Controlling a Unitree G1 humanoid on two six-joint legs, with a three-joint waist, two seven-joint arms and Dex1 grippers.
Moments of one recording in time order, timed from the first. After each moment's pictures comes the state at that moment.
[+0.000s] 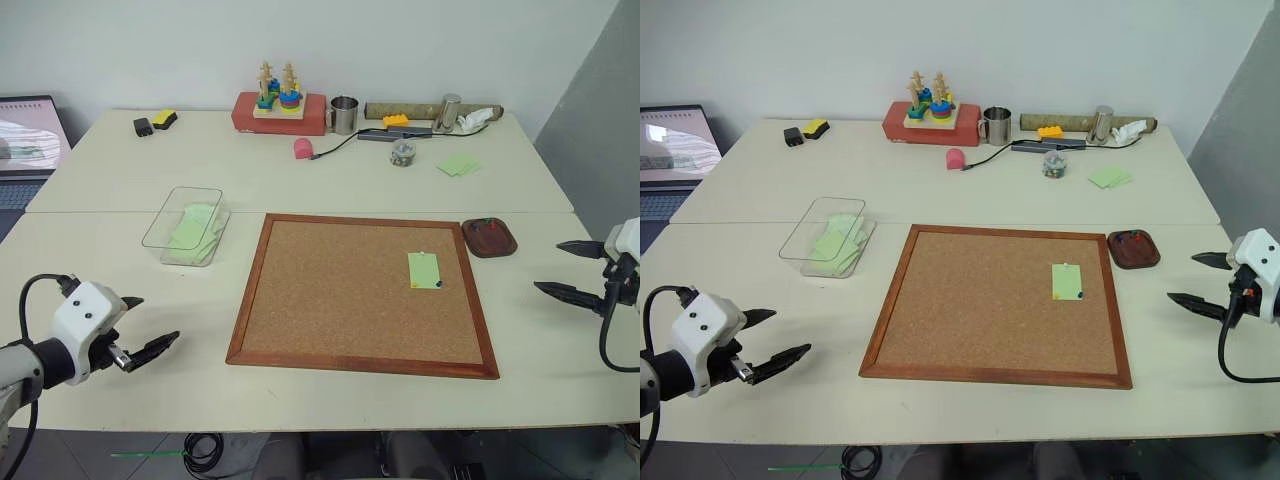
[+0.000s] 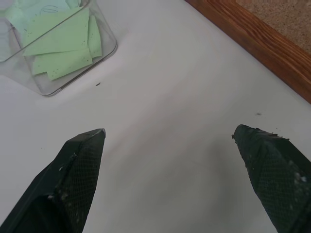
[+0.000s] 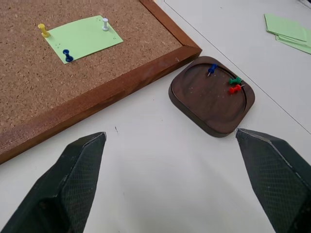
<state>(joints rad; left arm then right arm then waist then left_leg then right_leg) 0.31 0.91 0.52 -0.24 -0.34 0.36 -0.90 -0.19 -1.04 -0.29 0.24 0.33 0.14 1.18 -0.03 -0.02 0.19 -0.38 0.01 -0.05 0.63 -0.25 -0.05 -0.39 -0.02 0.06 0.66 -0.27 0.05</state>
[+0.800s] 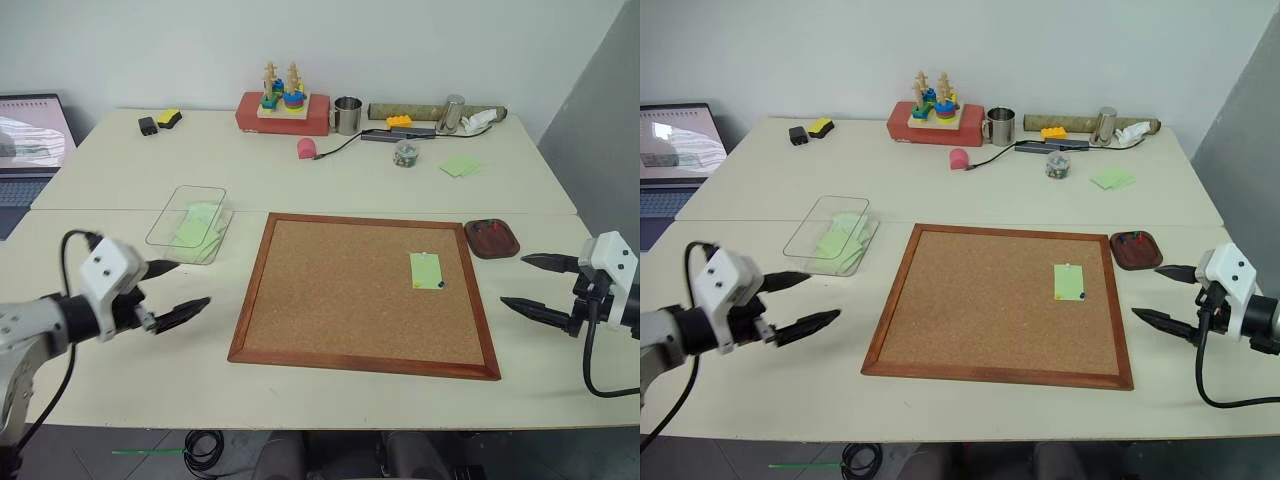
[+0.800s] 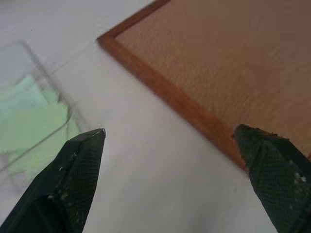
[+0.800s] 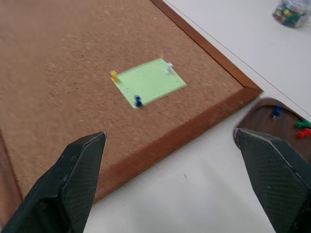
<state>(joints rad) 0.02 0.95 0.39 -0.33 -0.50 0.52 -0.99 0.00 -0.97 -0.37 -0.23 0.48 0.39 1.10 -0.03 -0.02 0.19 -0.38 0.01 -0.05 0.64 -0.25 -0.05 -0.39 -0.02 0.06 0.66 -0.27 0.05</state>
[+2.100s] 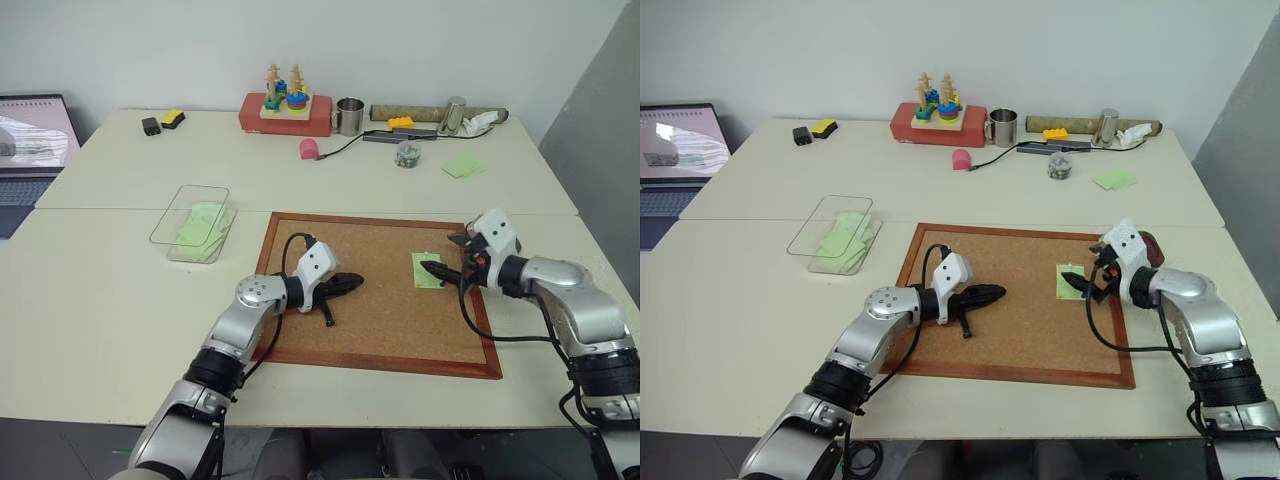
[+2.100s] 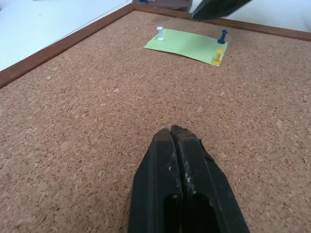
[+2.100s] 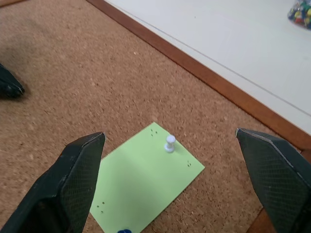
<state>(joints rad) -0.49 0.32 -0.27 0.30 -0.15 0.10 -0.89 -0.43 -0.65 0.05 0.08 0.29 0.47 0.76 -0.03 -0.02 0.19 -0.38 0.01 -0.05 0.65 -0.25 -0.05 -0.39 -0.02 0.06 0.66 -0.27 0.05</state>
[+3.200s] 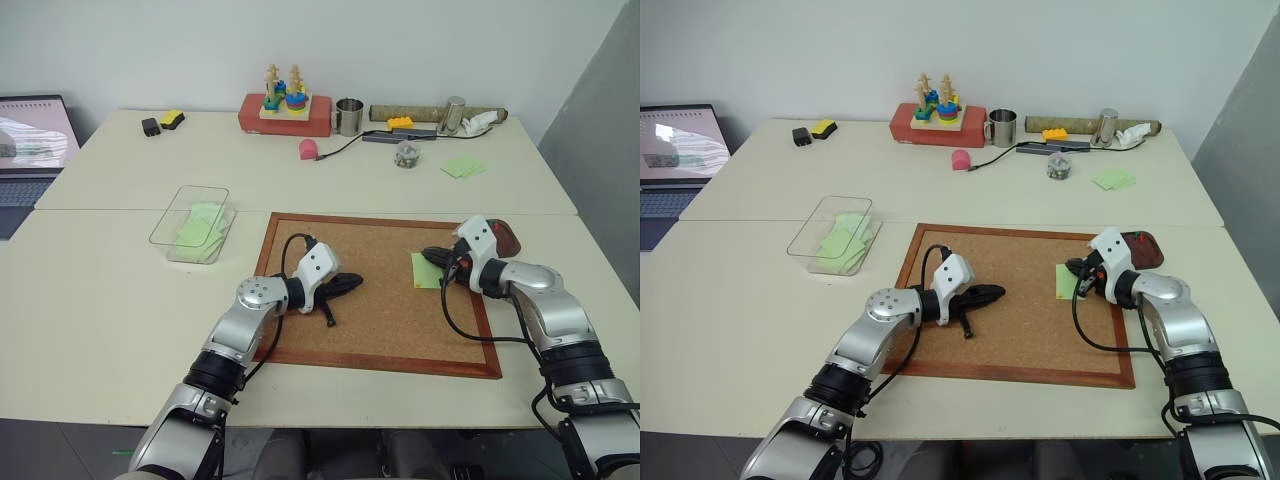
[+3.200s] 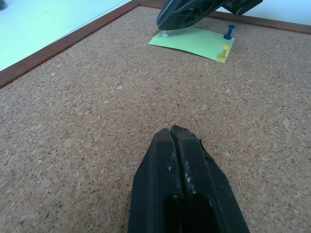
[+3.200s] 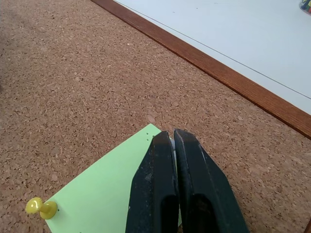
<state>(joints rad) -0.49 0.31 -0.26 0.28 -0.12 0.14 -0.88 -0.48 -0.55 0.05 0.26 0.21 0.32 0.77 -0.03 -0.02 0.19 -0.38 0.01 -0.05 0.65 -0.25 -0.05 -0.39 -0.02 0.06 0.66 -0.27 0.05</state>
